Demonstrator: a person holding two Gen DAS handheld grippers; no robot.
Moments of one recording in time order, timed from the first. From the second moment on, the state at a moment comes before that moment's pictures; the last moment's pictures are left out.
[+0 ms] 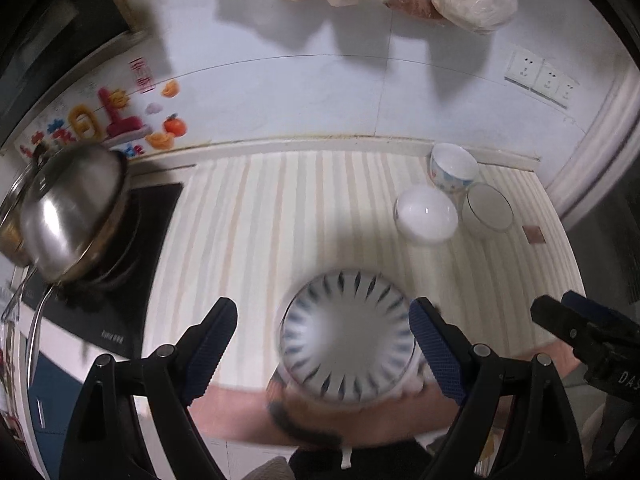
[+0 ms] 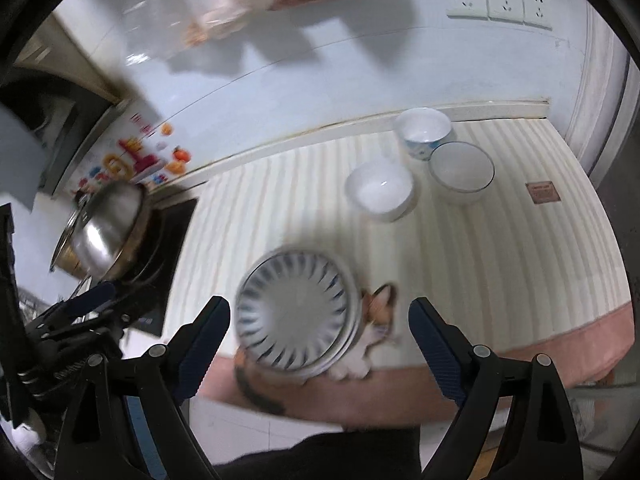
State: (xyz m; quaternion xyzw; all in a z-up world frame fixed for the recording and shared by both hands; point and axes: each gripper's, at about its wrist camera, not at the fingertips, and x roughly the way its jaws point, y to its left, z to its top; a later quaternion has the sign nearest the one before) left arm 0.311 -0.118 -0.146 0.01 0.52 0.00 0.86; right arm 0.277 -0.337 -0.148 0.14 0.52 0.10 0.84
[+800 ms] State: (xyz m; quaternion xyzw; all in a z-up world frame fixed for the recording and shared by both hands) left arm 0.550 -0.217 -0.358 0.00 0.70 -0.07 0.71; right arm 0.521 -0.409 -0.356 0.18 0.63 0.10 0.75
